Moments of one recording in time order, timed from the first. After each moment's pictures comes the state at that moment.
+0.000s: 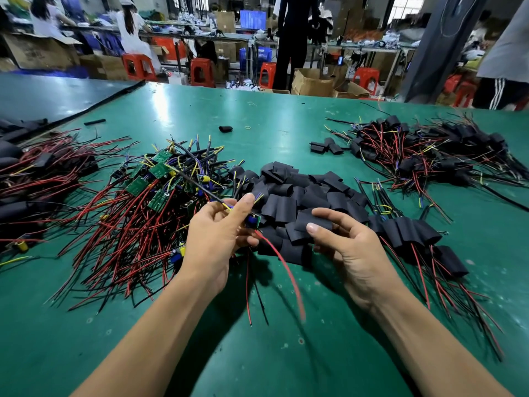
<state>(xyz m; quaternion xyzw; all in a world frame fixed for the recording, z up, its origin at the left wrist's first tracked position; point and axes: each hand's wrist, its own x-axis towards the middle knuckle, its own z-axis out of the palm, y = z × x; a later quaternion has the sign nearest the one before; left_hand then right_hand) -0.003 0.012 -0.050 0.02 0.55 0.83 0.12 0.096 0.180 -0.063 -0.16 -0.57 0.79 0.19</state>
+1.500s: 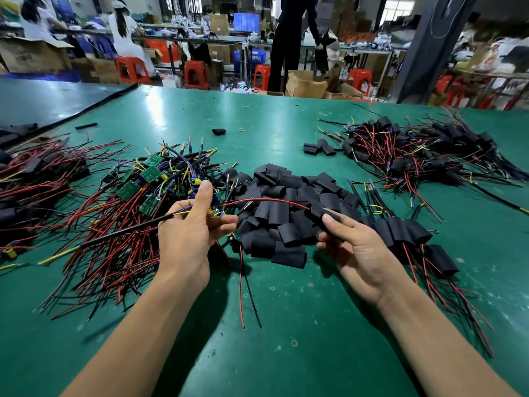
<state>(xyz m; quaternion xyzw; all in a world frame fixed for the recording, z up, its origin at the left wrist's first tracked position) -0.014 0.003 -0.042 -0.03 0.51 0.86 0.02 0.098 0.200 -0.055 -0.19 -0.46 0.86 0.14</state>
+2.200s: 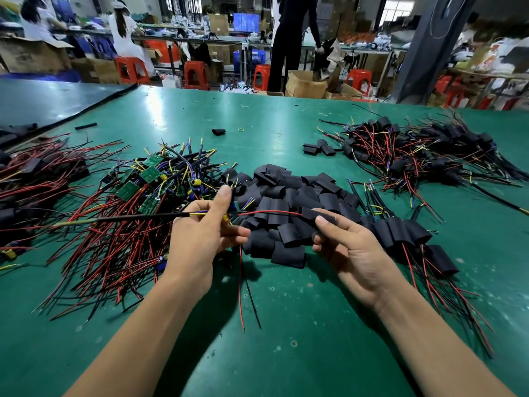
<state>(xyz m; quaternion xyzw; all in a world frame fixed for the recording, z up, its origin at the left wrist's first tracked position) -0.001 0.005 -0.037 0.02 0.57 0.81 0.11 0.098 0.195 -0.058 -0.16 -0.48 0.85 0.14</state>
